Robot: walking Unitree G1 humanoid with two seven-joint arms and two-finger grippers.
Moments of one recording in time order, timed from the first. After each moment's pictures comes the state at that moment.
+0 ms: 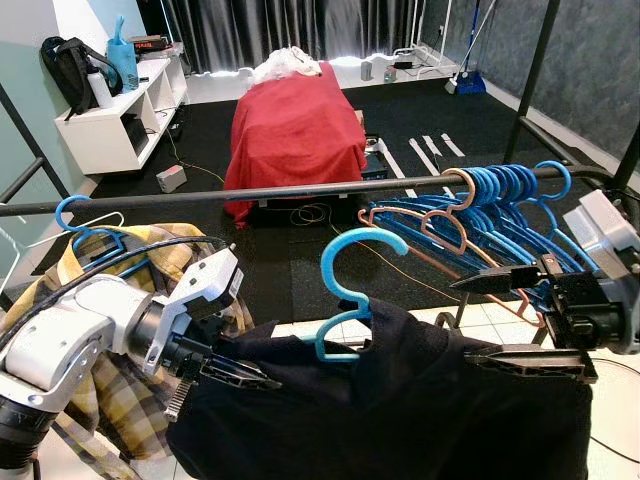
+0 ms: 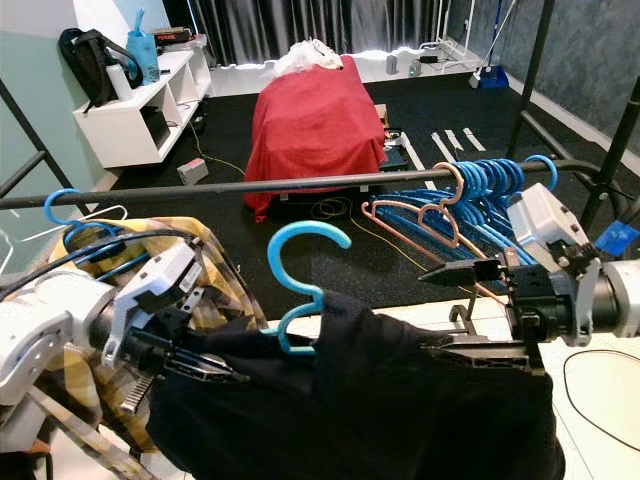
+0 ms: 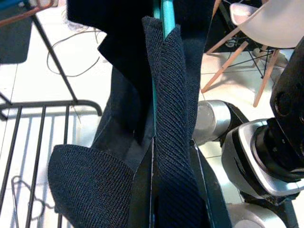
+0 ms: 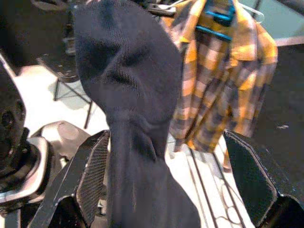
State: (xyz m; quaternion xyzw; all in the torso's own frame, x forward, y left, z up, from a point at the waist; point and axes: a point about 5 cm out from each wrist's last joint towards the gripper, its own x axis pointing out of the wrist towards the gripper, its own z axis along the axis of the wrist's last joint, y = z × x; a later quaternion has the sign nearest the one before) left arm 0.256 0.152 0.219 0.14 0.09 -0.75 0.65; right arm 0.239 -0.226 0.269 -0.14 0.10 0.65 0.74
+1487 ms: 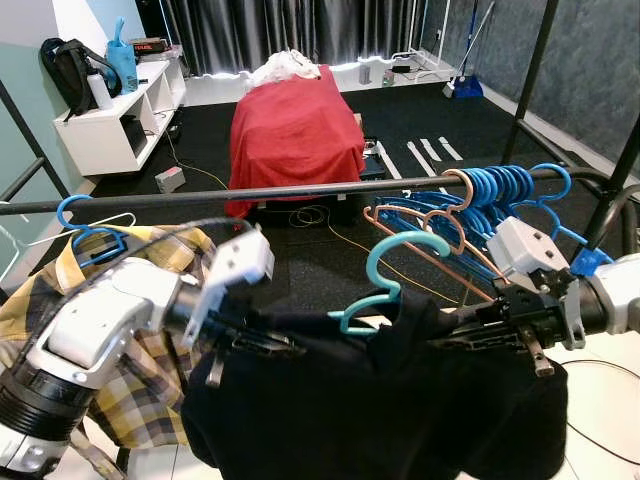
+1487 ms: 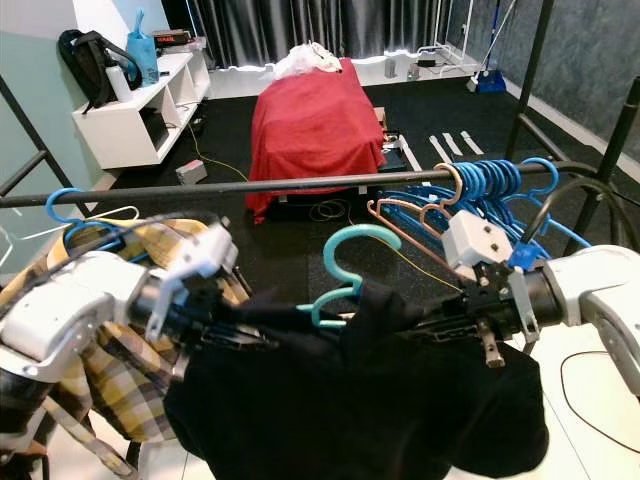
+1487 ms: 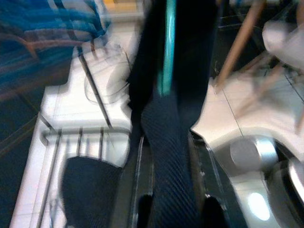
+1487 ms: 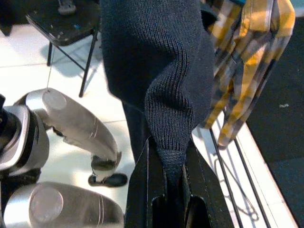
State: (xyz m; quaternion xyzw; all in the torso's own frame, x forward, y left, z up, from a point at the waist) left arm 0.282 0.131 0.241 0.11 0.00 -0.71 0.70; right arm 0.260 -0.212 0.251 -0.19 0.13 0.64 0.74
